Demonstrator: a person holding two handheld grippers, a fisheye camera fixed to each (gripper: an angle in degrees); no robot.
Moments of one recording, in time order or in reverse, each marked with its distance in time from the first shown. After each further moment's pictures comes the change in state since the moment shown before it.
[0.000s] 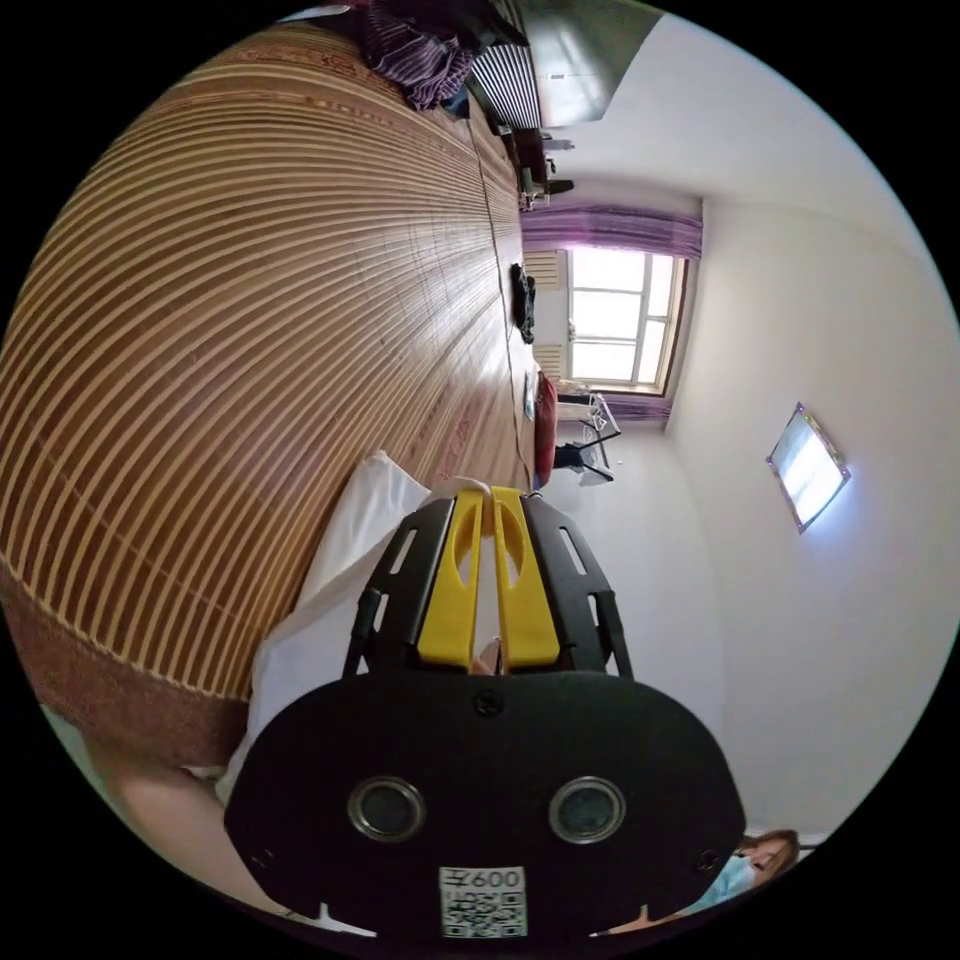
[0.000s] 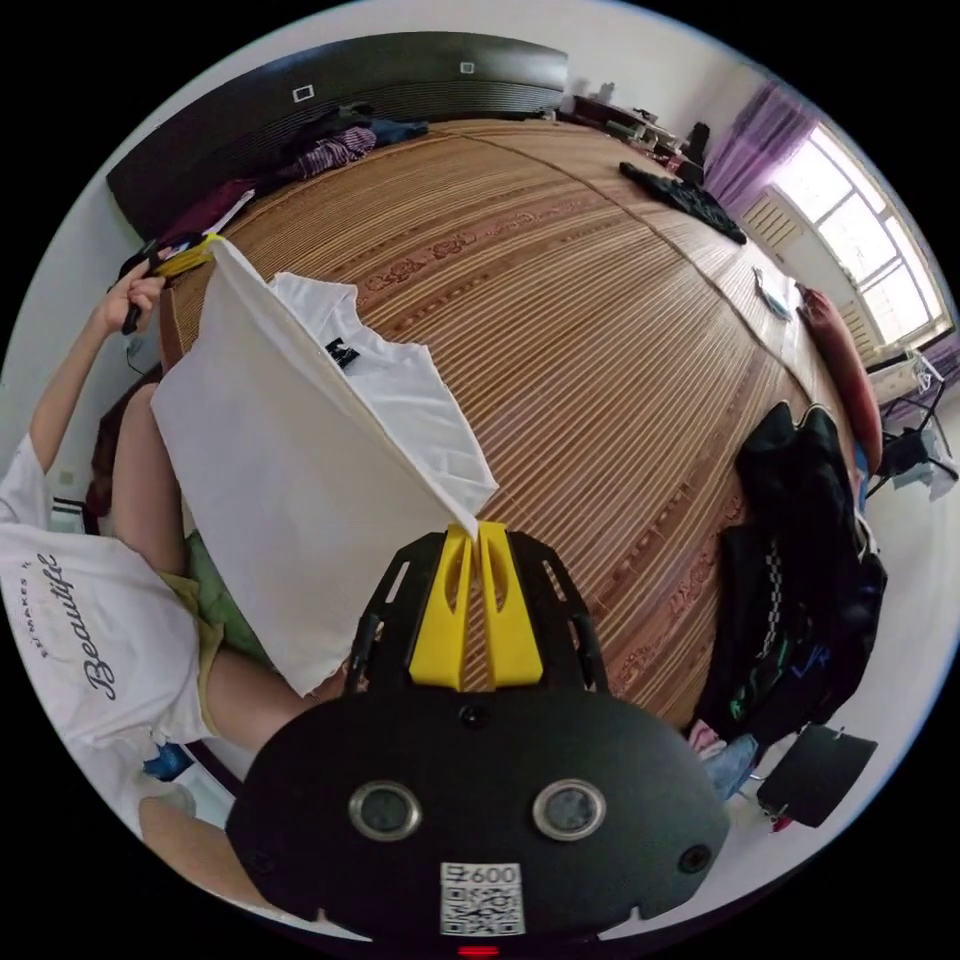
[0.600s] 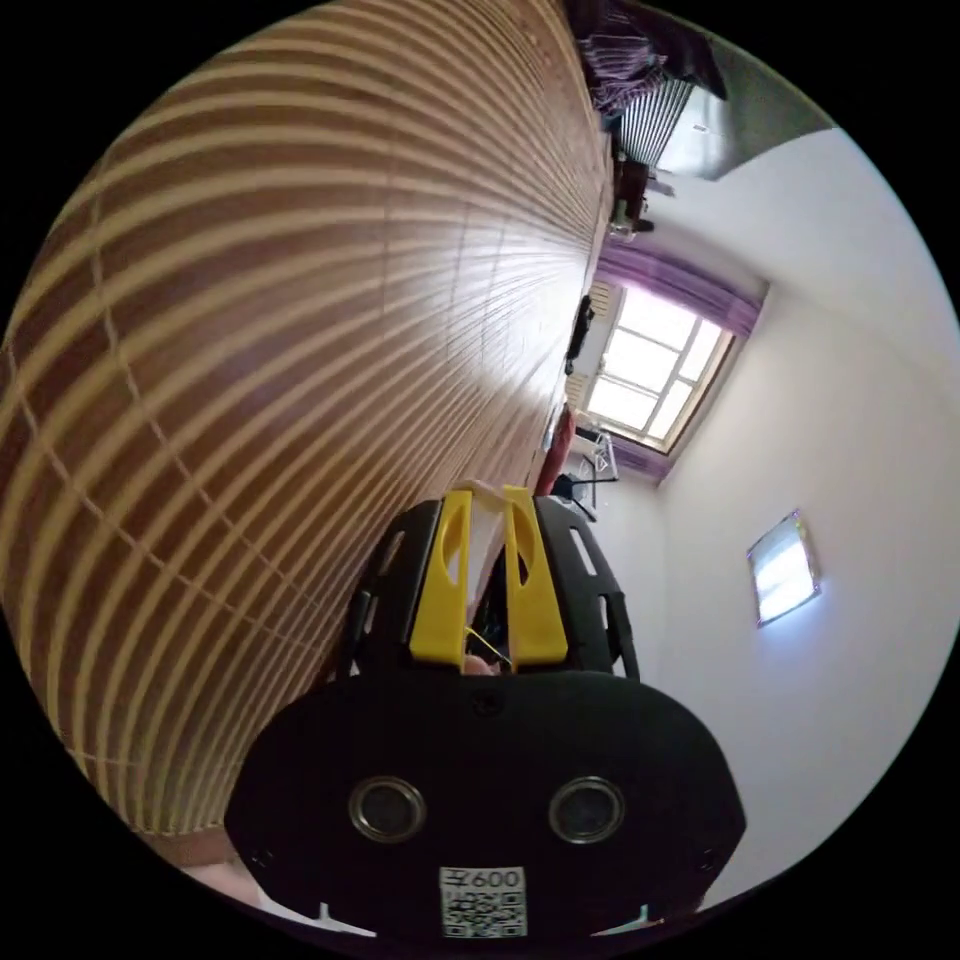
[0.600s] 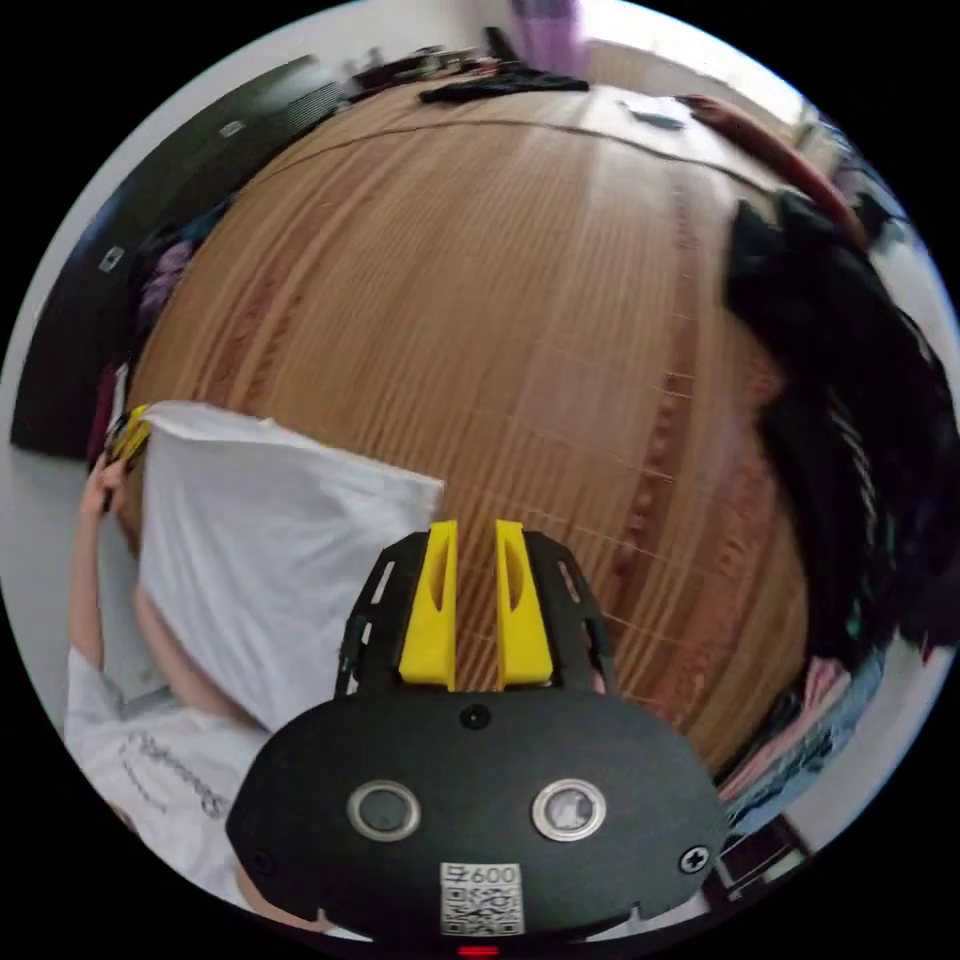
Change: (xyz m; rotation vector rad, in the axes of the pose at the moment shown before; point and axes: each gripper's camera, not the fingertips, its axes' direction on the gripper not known) left arm -0.147 -0.228 0.000 -0.016 0.067 -0.216; right arm 0.215 -0.064 0.007 0.015 -0.025 0.550
